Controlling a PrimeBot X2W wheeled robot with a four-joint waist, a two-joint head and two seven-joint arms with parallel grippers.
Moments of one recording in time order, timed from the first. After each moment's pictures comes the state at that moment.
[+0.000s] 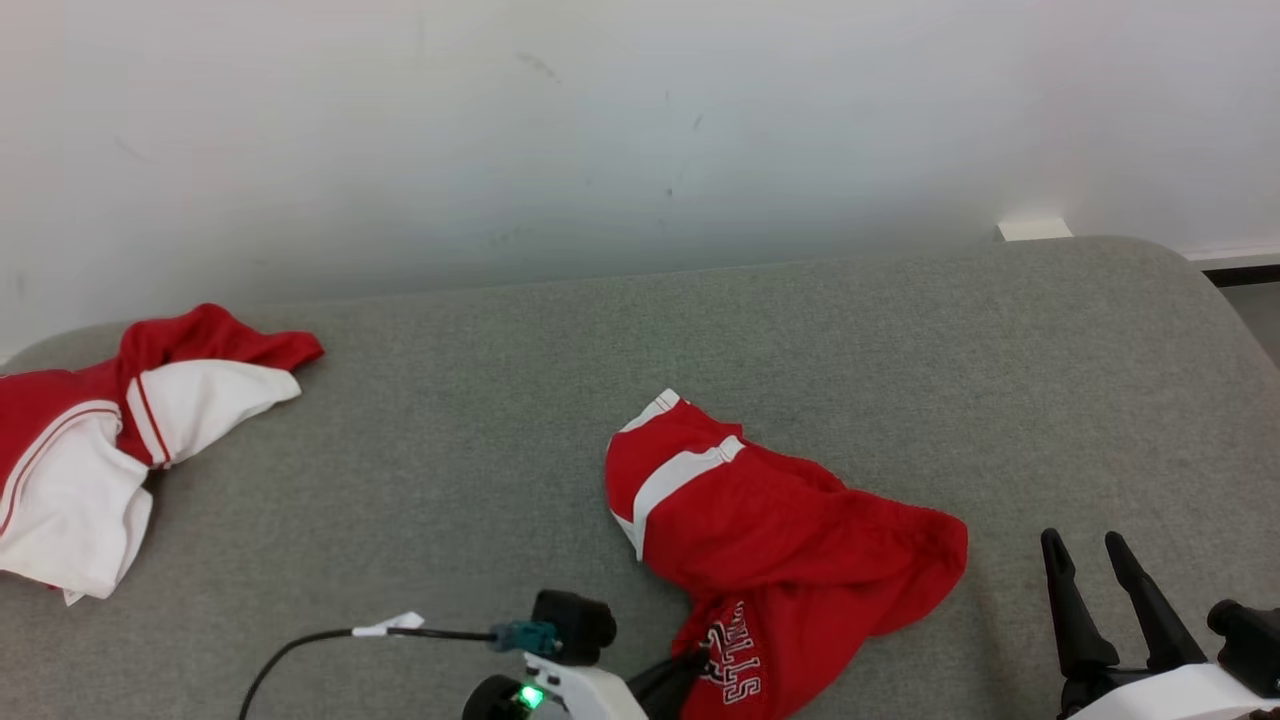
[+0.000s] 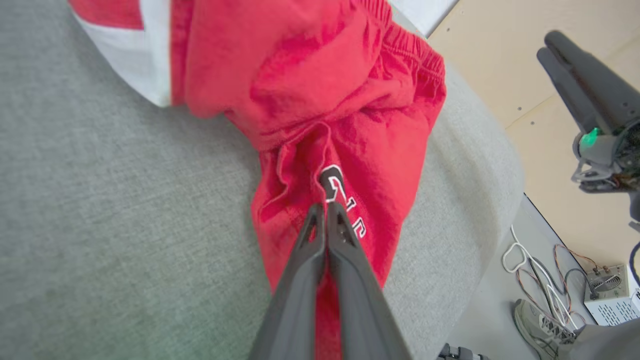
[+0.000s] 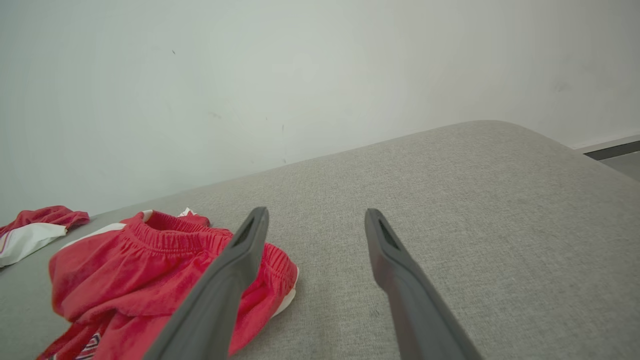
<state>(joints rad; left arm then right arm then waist) -0.35 0.11 -0.77 0.52 -0.70 -0.13 0.04 -0.16 -0.25 0.23 0.39 0.67 0.13 -0.25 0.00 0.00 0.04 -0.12</state>
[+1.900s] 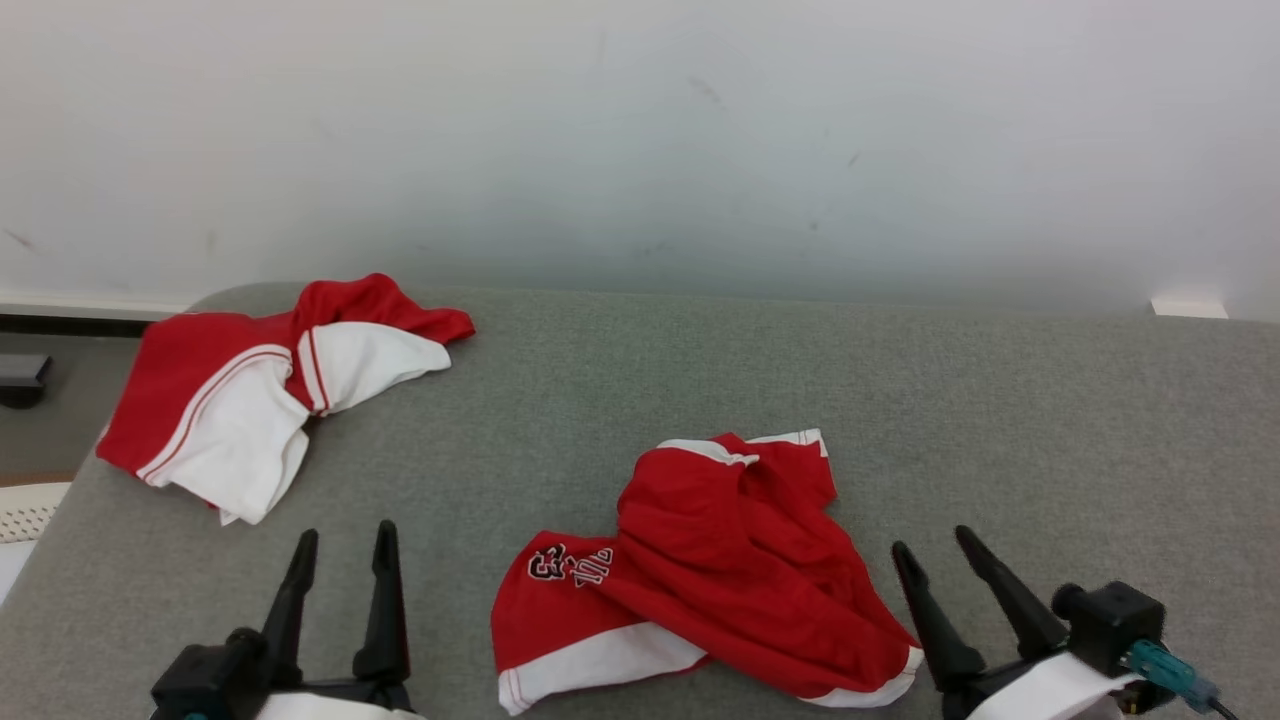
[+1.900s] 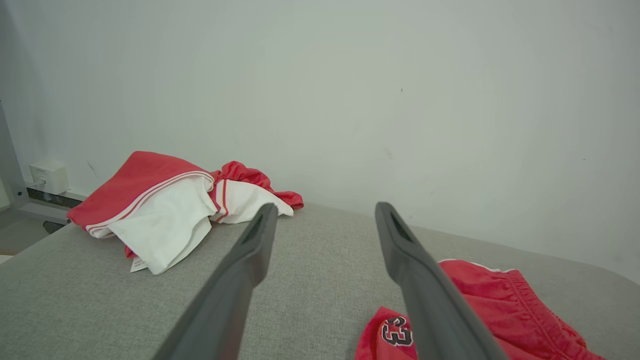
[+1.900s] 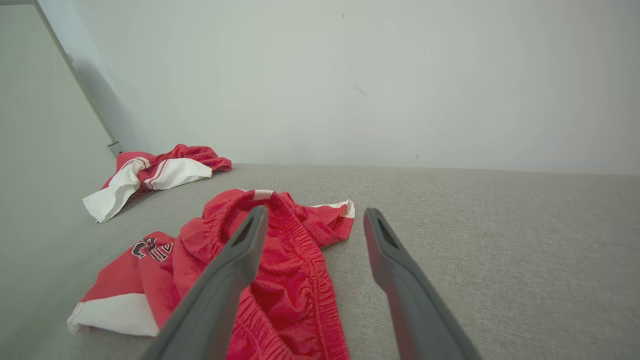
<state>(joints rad) -0.02 0.05 -0.01 0.10 -0.25 -0.05 -0.26 -0.21 -0.22 0.43 0.36 0.60 0.13 -0.24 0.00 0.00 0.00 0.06</state>
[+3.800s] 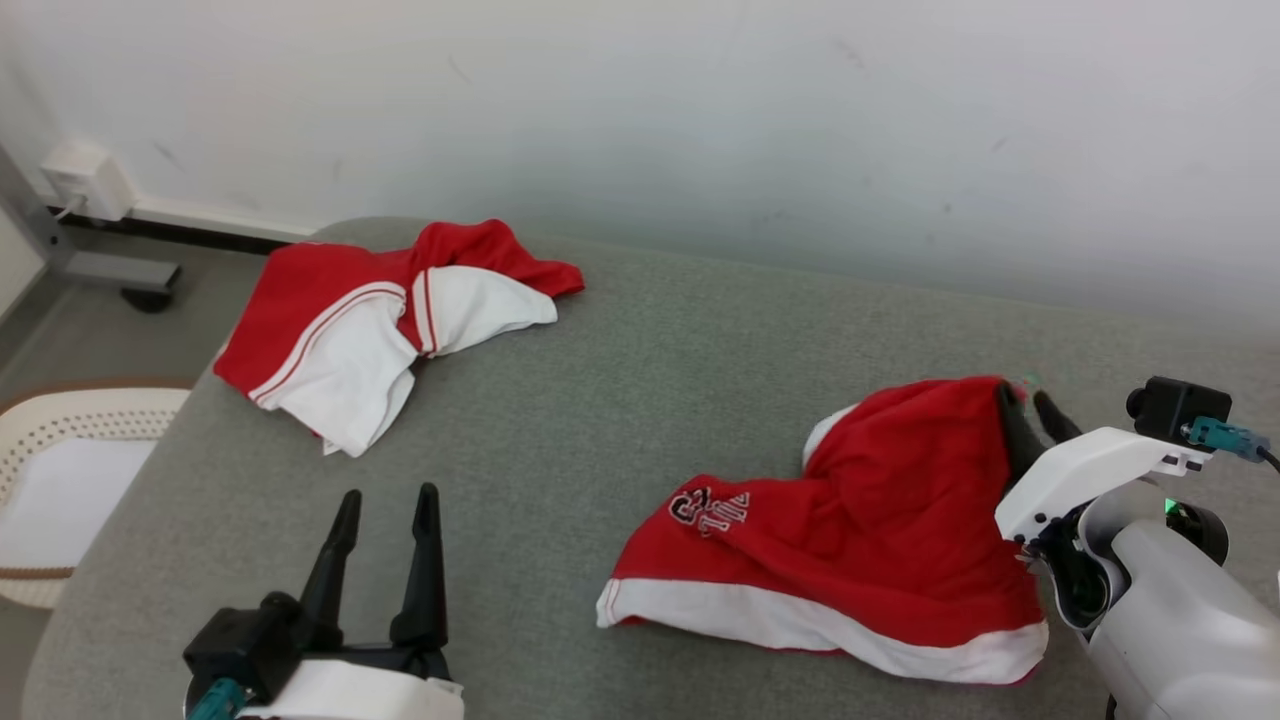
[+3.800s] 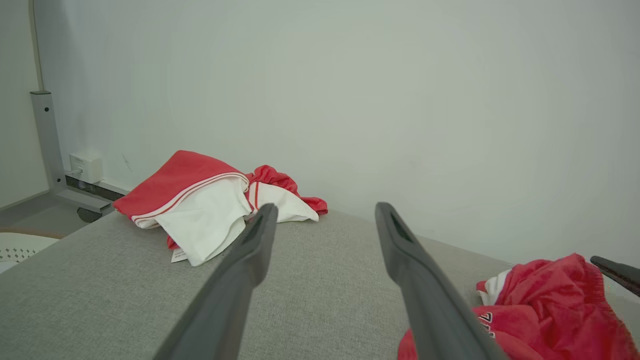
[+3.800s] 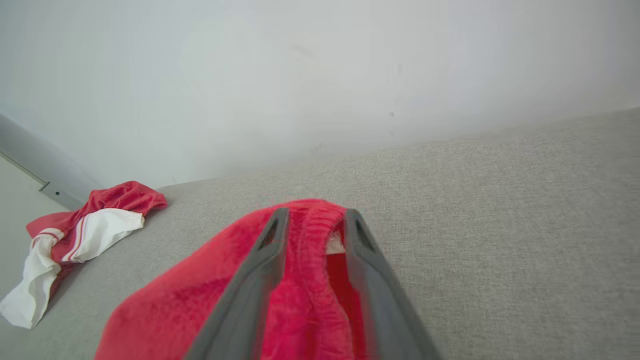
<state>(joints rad) -0.08 0.05 -0.09 0.10 -0.30 -0.04 -0.26 -0.82 -0.15 0.64 1.17 1.10 0.13 -0.19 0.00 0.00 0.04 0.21</state>
